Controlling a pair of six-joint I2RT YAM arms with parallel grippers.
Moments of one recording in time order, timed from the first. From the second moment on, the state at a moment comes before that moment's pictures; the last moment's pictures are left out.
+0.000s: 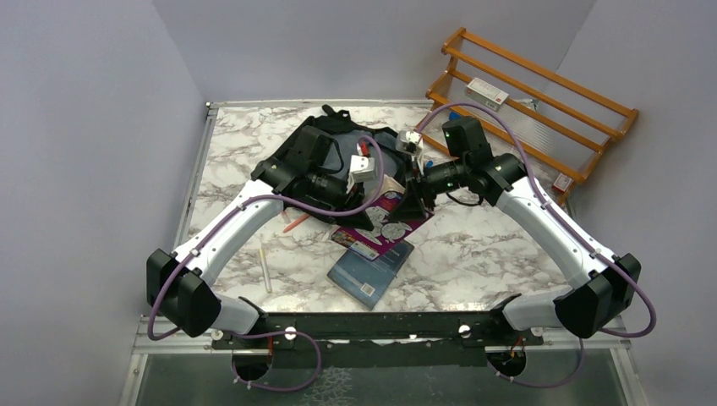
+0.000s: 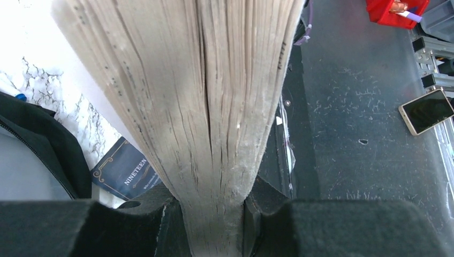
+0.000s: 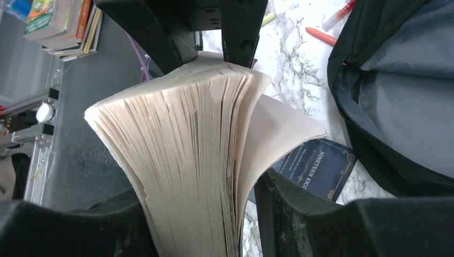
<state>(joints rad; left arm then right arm) -0.58 1.38 1.30 -0.77 1.04 0.45 0.54 1.35 1.33 -0.71 -0.99 -0.25</state>
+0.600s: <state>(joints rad) -0.60 1.42 1.31 -0.77 1.02 0.46 0.54 1.34 1.33 -0.72 -1.00 -0.26</state>
